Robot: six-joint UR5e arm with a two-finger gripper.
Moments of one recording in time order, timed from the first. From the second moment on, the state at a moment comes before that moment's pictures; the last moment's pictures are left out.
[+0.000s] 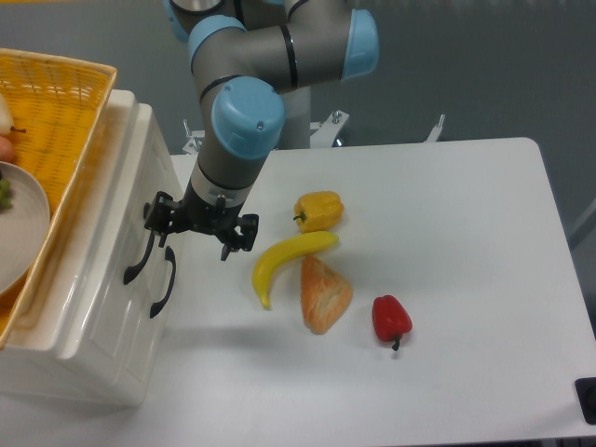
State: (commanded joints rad) arm 2.26 -1.80 -1.59 -1.32 1.17 0.30
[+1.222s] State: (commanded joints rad) arm 2.24 -1.80 -1.59 -1.35 1.17 0.28
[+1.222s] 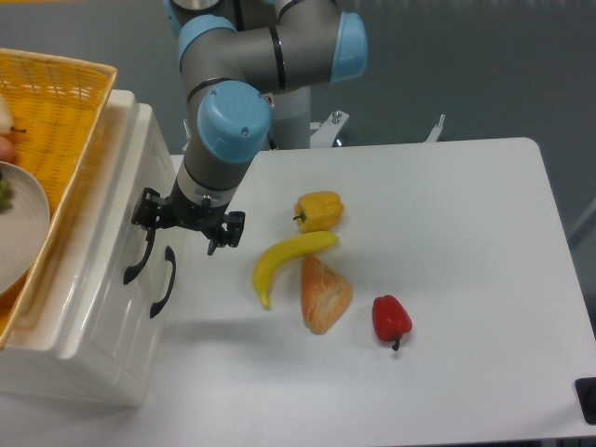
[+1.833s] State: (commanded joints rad) arm 2.23 -1.81 -1.59 -1.35 1.17 0.28
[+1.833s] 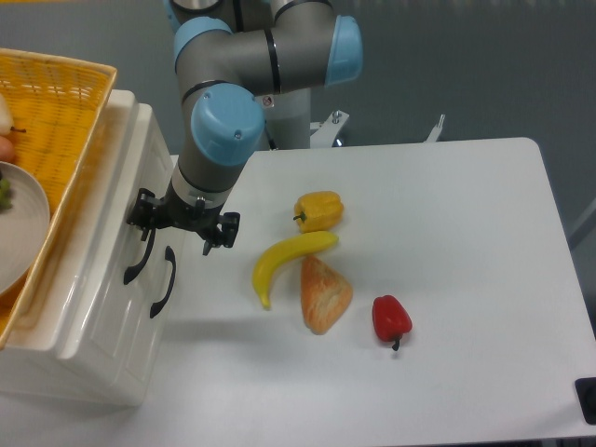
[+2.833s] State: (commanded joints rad) arm 2.22 -1.82 -1.59 -1.35 1.17 0.28
